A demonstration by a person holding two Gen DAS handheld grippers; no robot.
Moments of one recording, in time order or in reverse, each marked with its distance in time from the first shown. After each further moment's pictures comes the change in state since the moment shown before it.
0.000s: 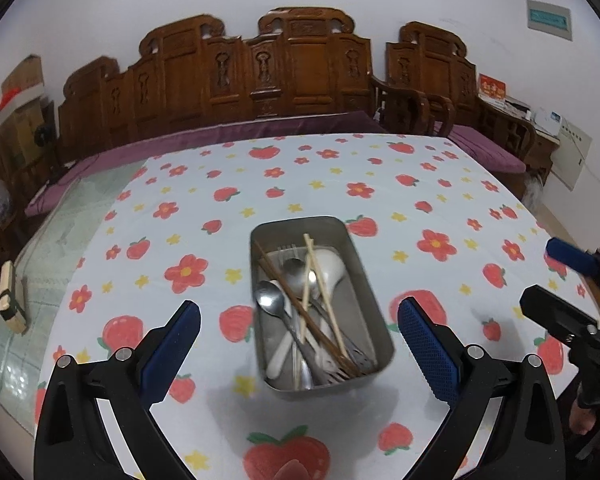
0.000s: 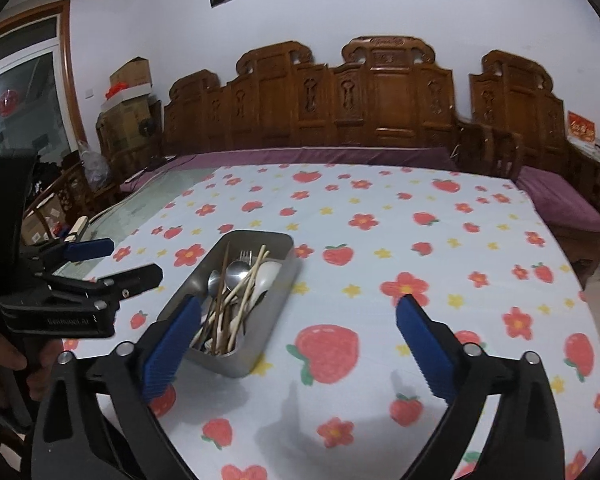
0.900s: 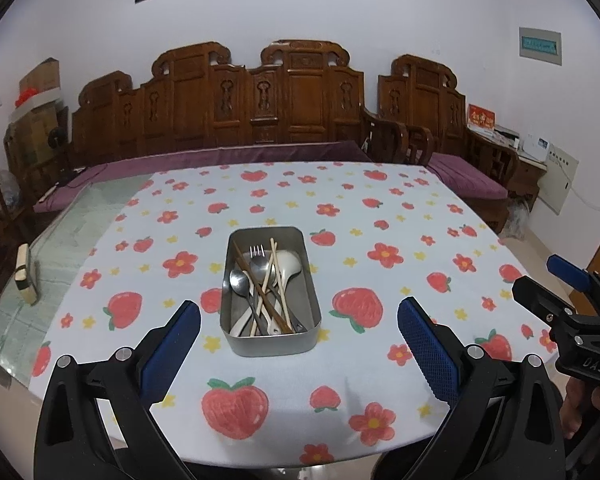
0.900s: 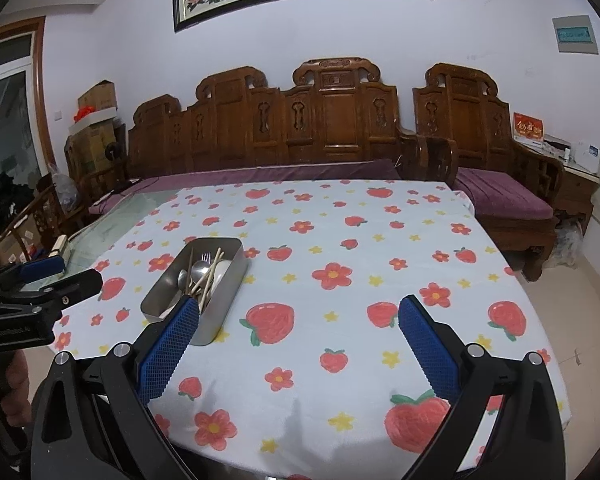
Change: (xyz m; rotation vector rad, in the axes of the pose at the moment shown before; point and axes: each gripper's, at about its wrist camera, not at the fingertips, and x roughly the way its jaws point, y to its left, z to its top) left arm -0.097 -0.045 -0.027 -0.063 -0.106 -0.005; right arm -0.101 -0.028 -0.028 0.059 -0.073 -0.148
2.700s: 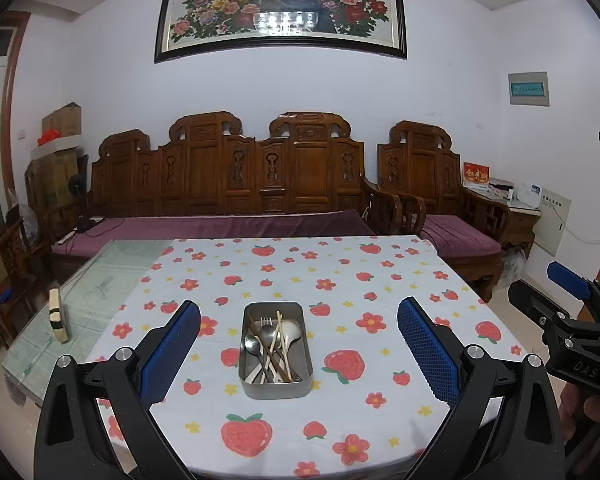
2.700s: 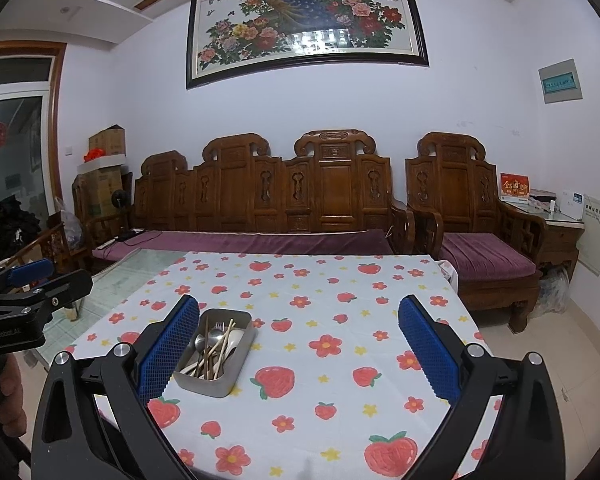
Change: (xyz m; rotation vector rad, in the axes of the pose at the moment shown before) left arm -0.108 -0.012 0.037 -0.003 -0.227 0.031; right arm -0.107 0.016 0.053 -0.036 -0.228 -0.016
